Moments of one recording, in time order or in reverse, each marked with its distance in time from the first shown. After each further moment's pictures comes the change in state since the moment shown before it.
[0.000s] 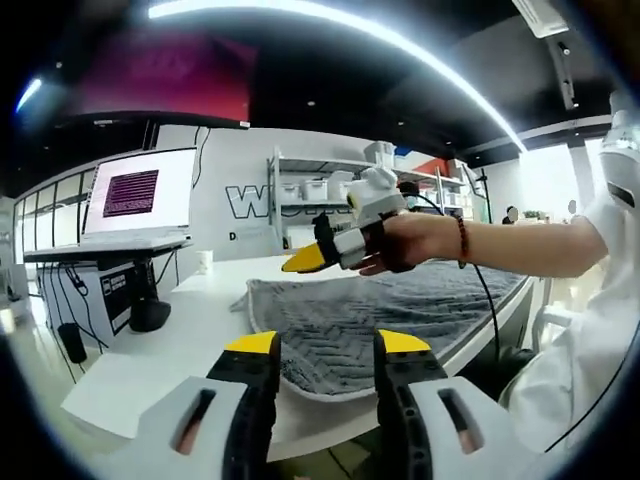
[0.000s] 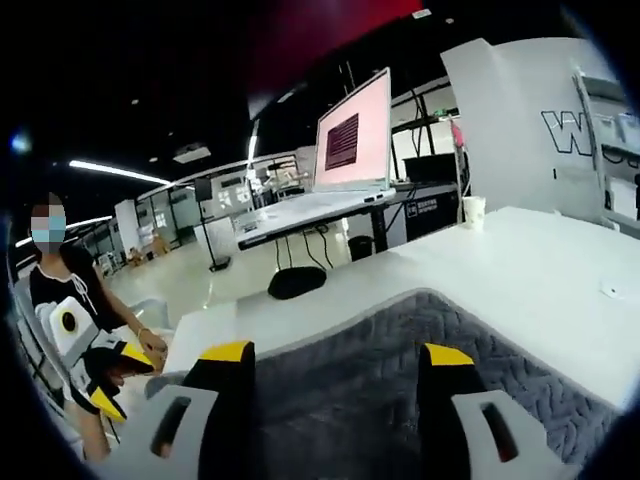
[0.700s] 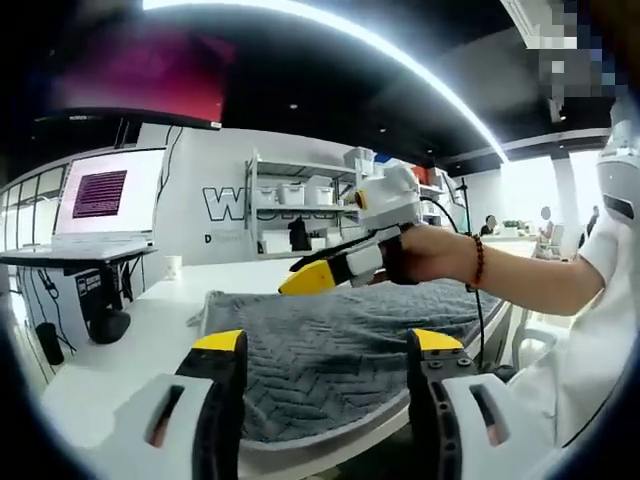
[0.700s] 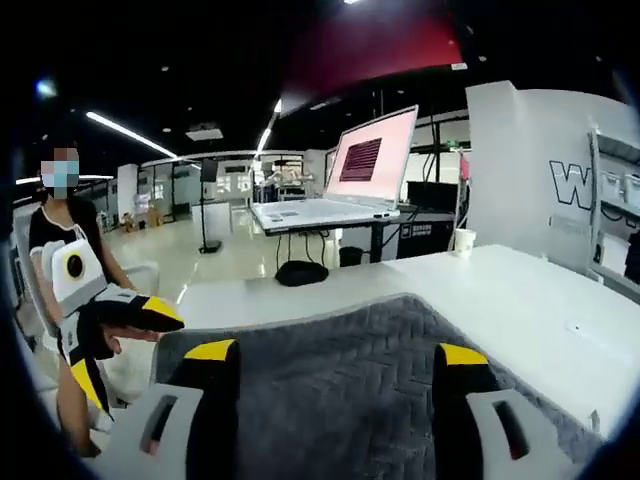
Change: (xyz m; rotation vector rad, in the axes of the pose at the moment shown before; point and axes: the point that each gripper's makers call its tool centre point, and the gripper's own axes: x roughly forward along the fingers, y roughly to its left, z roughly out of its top) left arm 0.028 -0.046 0.018 -0.020 -0.026 -0.114; right arm -0.069 0.030 -0.016 -0.183 -0.034 -0.050
